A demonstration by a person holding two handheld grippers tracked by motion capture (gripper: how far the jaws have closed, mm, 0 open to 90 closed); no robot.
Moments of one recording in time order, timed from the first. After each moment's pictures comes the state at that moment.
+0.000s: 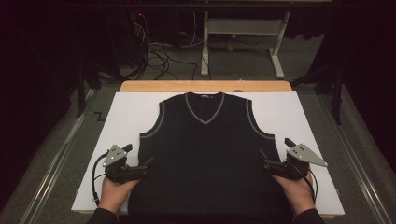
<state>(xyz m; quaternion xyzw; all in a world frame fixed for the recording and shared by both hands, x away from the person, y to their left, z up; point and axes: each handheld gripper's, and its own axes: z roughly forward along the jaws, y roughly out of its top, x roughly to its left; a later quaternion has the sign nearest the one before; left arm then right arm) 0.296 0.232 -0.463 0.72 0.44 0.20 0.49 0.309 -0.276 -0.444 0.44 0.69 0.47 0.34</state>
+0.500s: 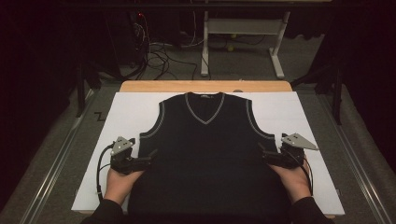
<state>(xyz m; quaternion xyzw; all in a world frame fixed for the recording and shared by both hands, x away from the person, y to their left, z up) 0.322 0.226 -0.462 0.73 0.47 0.20 0.46 0.344 -0.278 -0.450 0.46 0.71 0.42 0.31</state>
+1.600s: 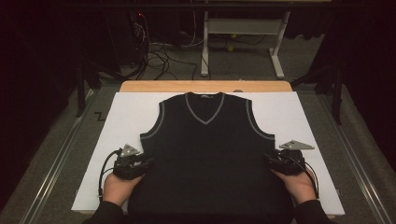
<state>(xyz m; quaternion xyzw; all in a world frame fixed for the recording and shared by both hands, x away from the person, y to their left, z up) 0.315 0.222 -0.481 0.79 0.48 0.14 0.35 0.338 -0.290 -0.470 0.50 0.77 0.33 0.22</state>
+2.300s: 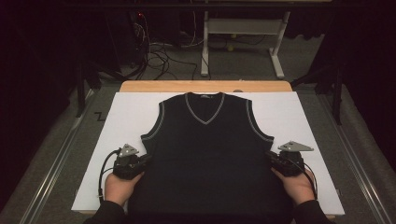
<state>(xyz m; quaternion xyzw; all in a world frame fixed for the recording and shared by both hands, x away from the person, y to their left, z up) 0.314 0.225 -0.478 0.78 0.48 0.14 0.37 0.334 -0.286 -0.469 0.48 0.78 0.34 0.22</state>
